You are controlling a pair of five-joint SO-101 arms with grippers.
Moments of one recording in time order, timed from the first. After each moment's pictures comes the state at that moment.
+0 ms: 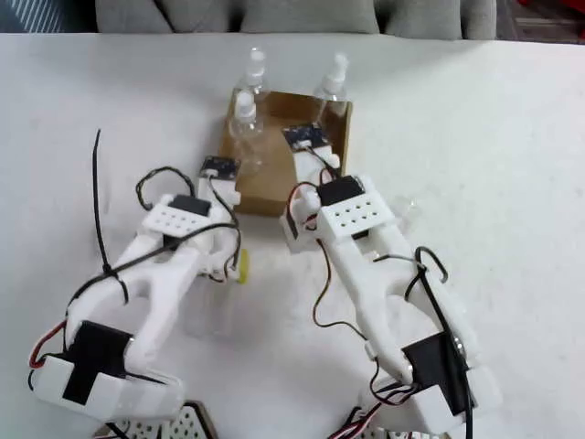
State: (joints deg) left arm 10.1 -2.6 39.6 62.1 11.1; right arm -25.8 -4.4 23.6 66.5 -3.3
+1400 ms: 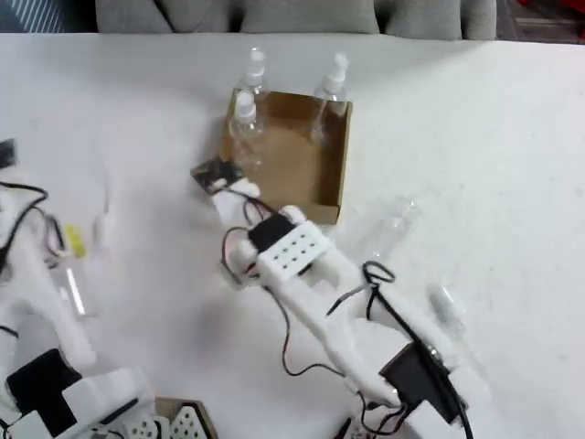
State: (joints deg) left arm -41.5 -9.5 27.3 70.2 -9.0; right arm -46.0 -4.4 25.3 58.6 -3.3
